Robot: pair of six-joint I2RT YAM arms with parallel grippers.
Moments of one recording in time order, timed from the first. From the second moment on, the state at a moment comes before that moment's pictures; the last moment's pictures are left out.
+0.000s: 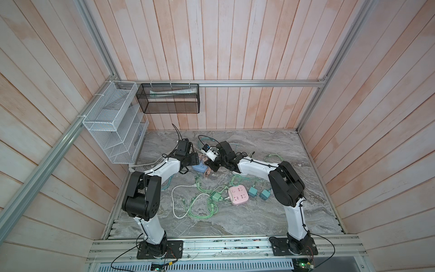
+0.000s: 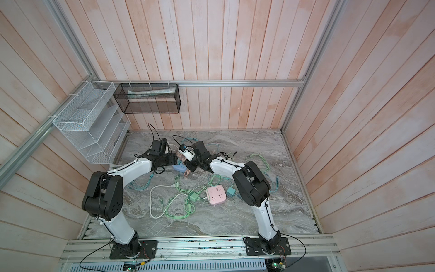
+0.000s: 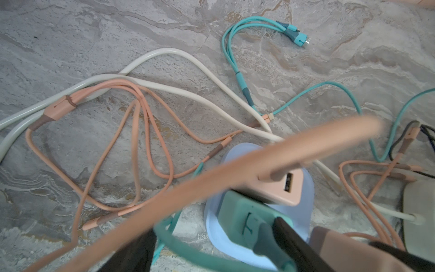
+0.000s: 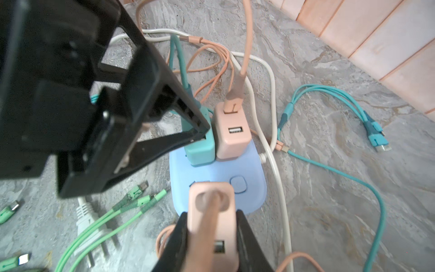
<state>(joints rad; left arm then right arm) -0.26 1.77 1.15 -0.26 -0.03 -0.27 0.74 2.09 1.49 -0.06 -0.26 -0.17</state>
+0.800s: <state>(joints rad) -0.23 1.76 1.13 -0.24 -0.01 -0.27 0.70 2.03 1.36 -0.10 -0.40 0.04</state>
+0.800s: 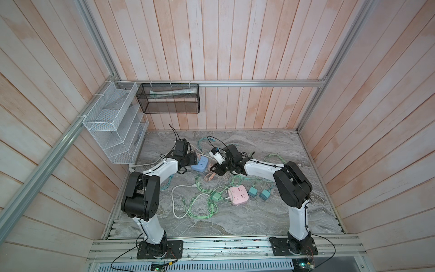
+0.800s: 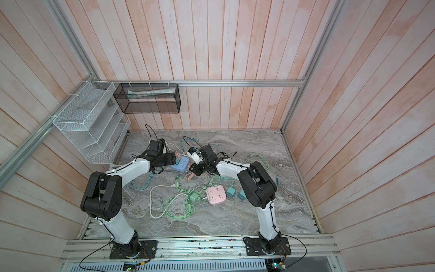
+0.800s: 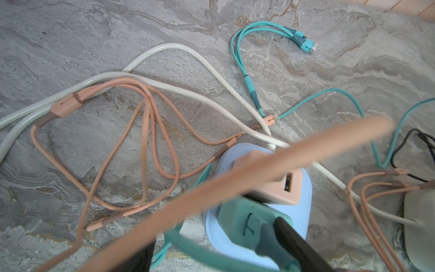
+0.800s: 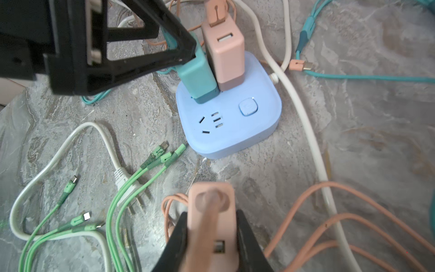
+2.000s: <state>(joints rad) -0.25 1.72 1.11 -0.28 -0.05 -0.26 0.67 2.12 1.50 -0.27 -0.38 0.07</state>
